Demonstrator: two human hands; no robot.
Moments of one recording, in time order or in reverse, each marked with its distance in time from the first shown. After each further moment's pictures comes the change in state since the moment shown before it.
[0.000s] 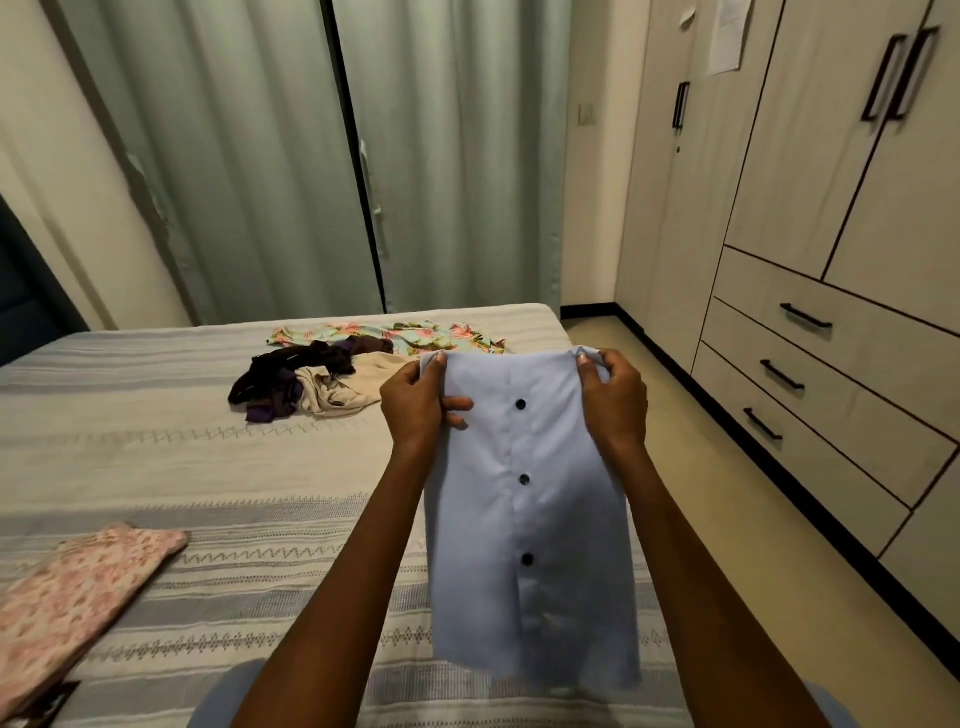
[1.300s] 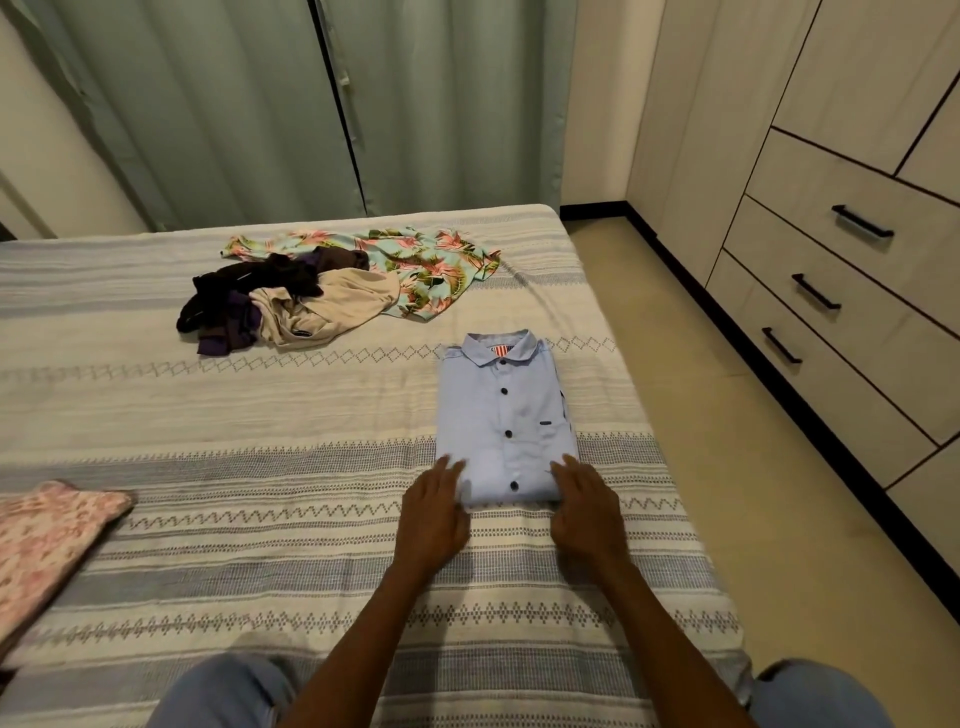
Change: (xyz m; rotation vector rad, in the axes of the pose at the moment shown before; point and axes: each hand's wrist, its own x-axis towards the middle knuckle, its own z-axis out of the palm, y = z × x) left_hand -0.033 -0.273 -0.077 1.314 -0.481 0.233; right_hand -0.115 0.241 0.062 -0.650 -0.587 -0.001
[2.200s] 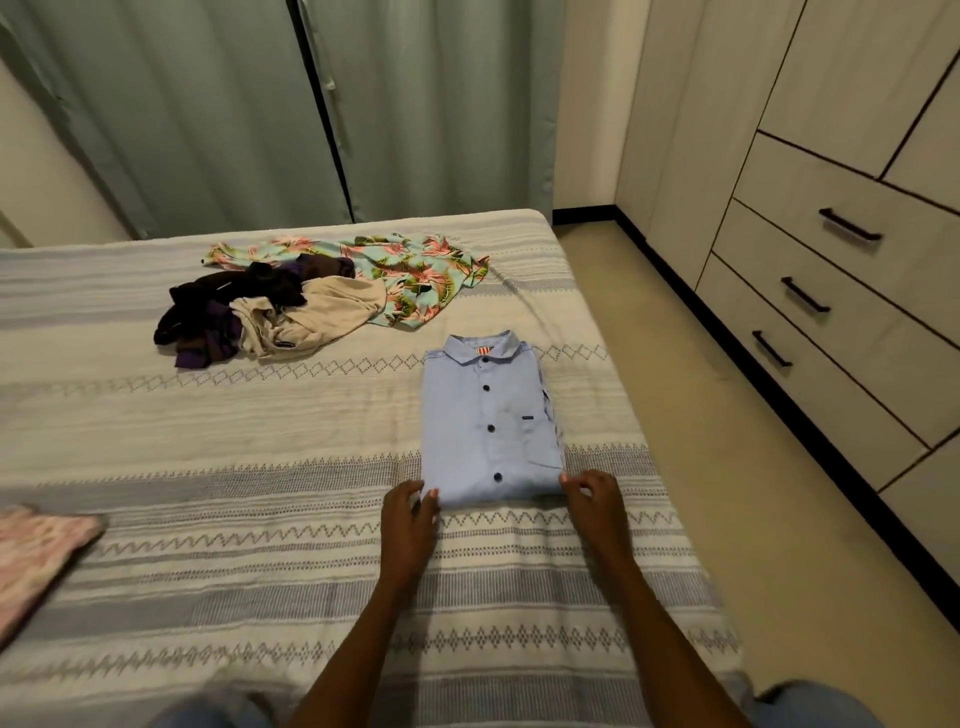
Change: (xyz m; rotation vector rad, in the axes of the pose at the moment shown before) left_hand 0.012 -0.006 0.005 -0.679 0.143 -0.429; right_hand 0.033 0.016 -0.002 0.482 0.133 0.386
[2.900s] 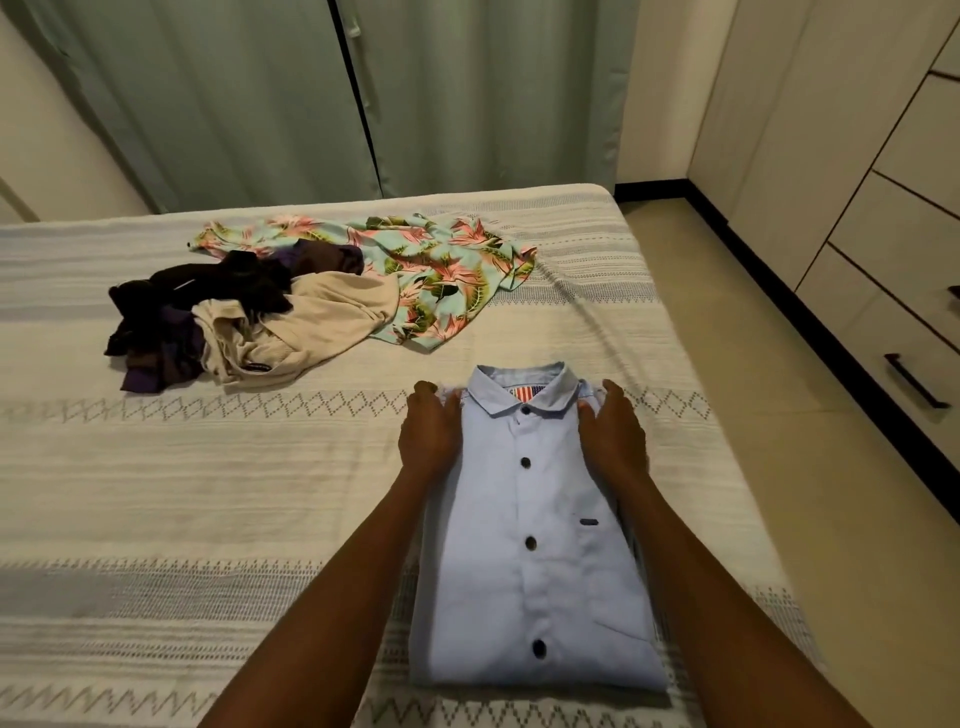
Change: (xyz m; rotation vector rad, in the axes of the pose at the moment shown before) left_hand 0.302 0.041 0.081 0.347 0.076 -0.027; right_hand 0.261 -0.088 0.105 -0.147 -0.077 -0.061
